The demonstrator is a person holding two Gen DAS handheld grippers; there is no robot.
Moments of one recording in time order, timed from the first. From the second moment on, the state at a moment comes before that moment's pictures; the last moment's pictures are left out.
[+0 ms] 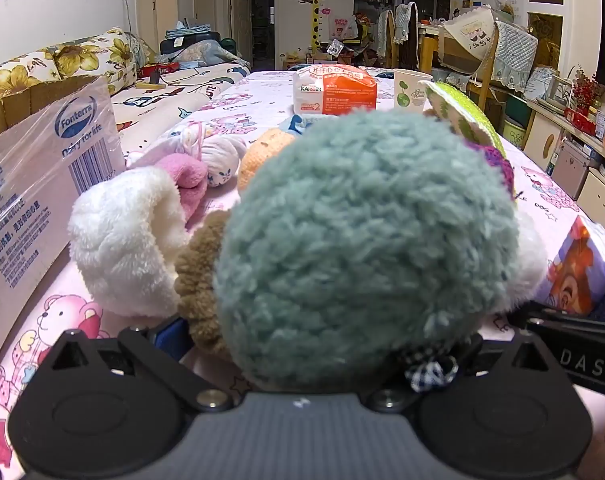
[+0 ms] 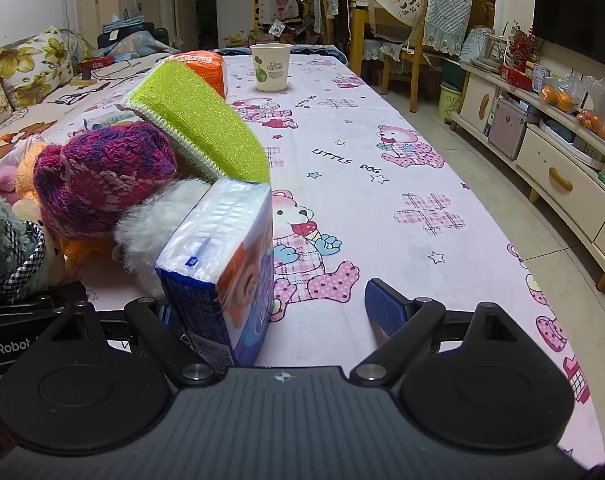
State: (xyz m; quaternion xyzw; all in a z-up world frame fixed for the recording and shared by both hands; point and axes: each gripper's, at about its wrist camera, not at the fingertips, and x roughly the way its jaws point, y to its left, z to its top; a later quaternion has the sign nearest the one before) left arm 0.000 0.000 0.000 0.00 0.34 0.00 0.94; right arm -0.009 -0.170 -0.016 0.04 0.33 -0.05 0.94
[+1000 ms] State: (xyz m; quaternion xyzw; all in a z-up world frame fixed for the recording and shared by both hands) left arm -0.063 0.040 0.081 0.01 0.24 0.00 0.97; right arm -0.065 -0.145 0.057 -0.04 0.25 0.00 0.97
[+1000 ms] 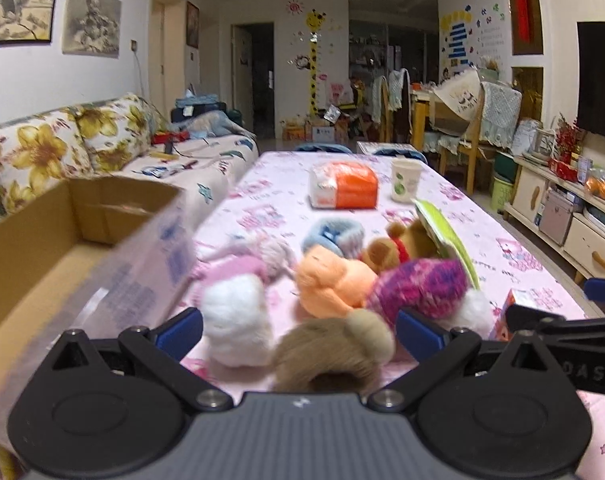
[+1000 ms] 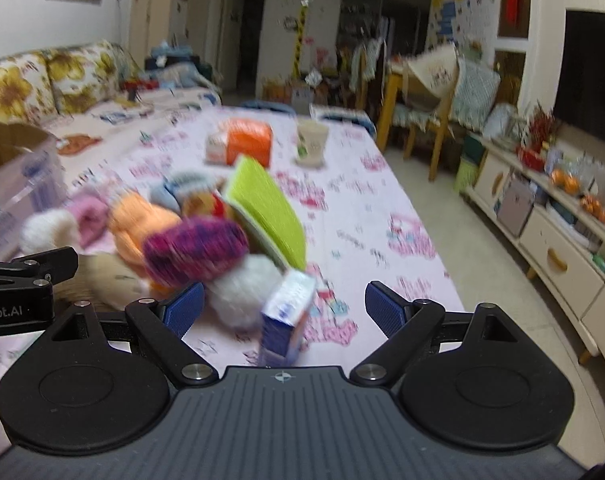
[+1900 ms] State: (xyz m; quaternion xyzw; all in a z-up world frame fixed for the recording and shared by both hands) left arm -0.144 0.145 0.132 -0.02 0.17 0.10 0.98; right arm -0.118 -0.076 0.098 -0.05 0.17 0.14 0.97
